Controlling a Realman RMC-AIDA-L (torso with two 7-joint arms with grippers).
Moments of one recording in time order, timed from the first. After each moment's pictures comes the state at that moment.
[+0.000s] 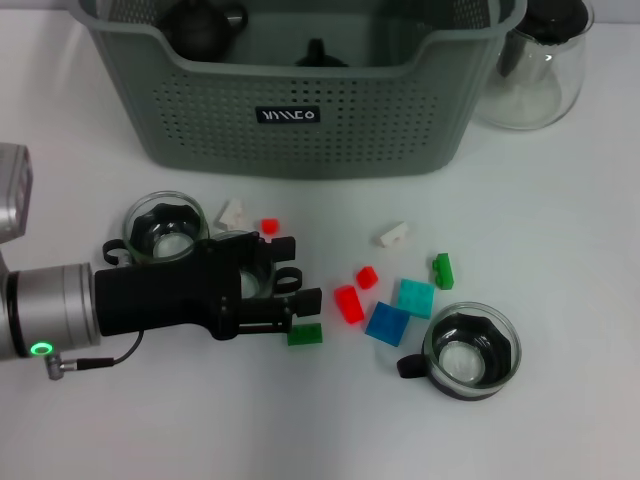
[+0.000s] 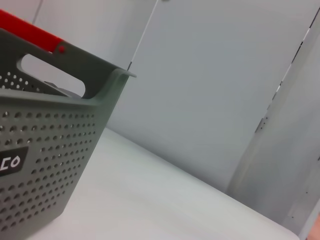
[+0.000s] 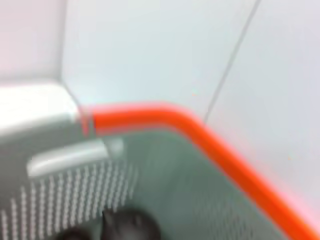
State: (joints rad) left arm -0.46 -2.14 0.45 0.45 2.18 1.72 -1.23; right arm 1.12 2.10 -1.24 -0.84 -2.47 -0.83 2.24
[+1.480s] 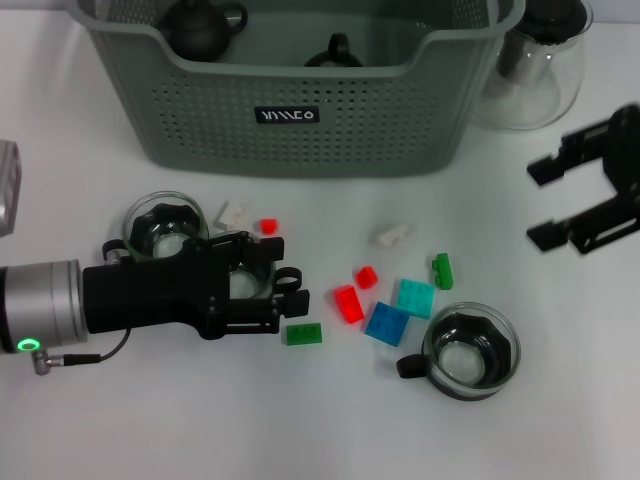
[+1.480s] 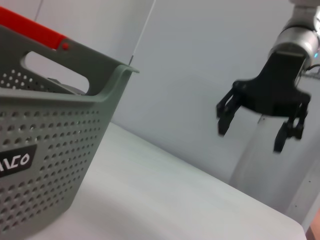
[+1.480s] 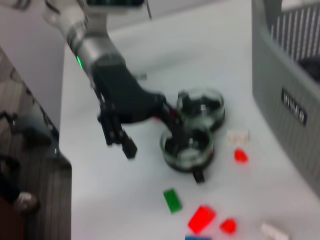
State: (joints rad) left arm -0.46 -2.12 0.45 0.46 2.19 1.72 -1.22; right arm 0.64 1.97 -0.94 -1.28 -2.21 -1.98 1.93
